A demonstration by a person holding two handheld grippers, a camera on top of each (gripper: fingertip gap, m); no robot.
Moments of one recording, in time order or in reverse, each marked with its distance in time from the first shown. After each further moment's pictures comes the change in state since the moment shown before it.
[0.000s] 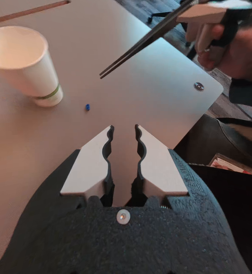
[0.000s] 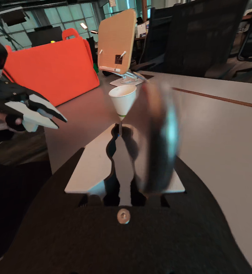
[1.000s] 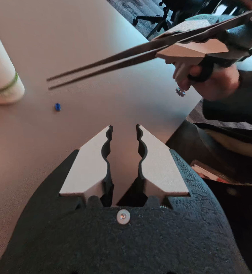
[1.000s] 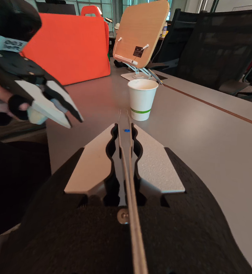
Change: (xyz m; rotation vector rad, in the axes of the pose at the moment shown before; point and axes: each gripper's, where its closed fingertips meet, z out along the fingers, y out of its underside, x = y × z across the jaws) left arm 0.034 0.005 0.029 0.000 0.114 -0.093; right arm -0.044 0.025 0.017 -0.025 -0.045 -0.202
